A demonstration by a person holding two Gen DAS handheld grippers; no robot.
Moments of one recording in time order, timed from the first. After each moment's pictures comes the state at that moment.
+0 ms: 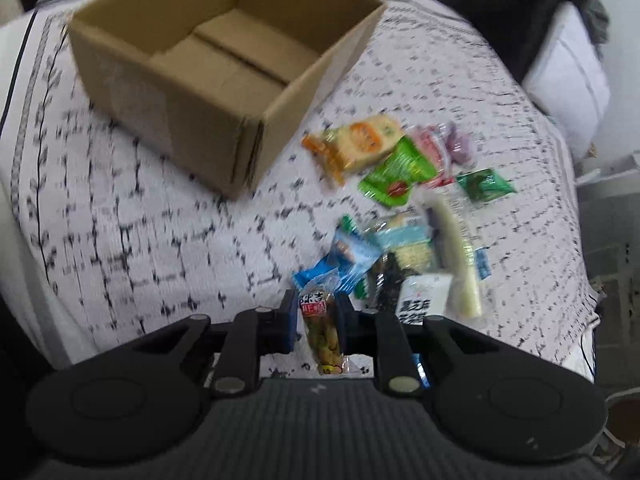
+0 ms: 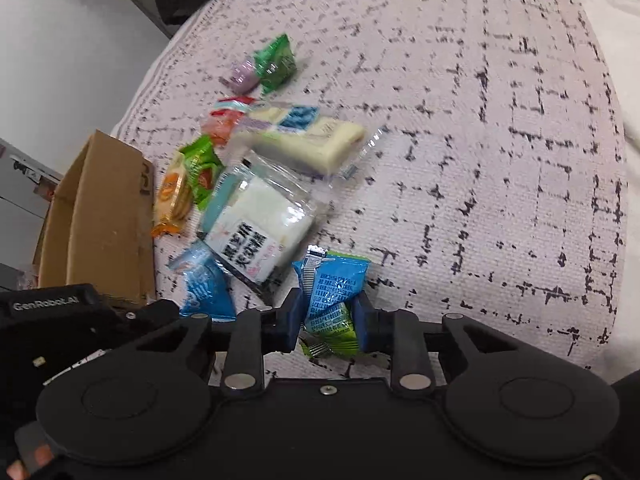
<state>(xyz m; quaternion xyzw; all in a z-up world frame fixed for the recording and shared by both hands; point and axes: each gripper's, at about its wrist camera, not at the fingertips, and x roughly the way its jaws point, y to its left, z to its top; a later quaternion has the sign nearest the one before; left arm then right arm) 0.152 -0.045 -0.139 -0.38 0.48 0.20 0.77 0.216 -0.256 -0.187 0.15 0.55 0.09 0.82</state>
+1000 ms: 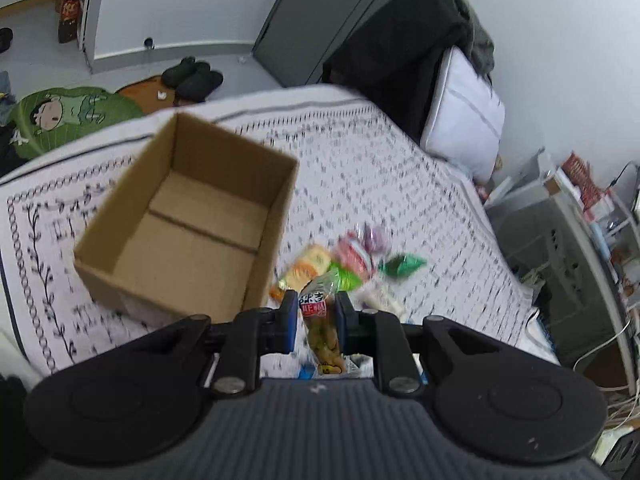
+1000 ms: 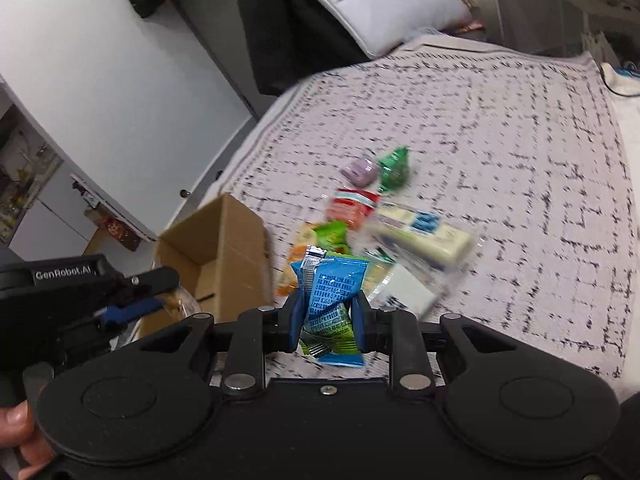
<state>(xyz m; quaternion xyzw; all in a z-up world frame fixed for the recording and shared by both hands) 0.140 0.029 -0.042 -0.31 0.38 0.09 0.86 0.188 -0.207 -0.084 0.14 0.44 0.15 0.87</state>
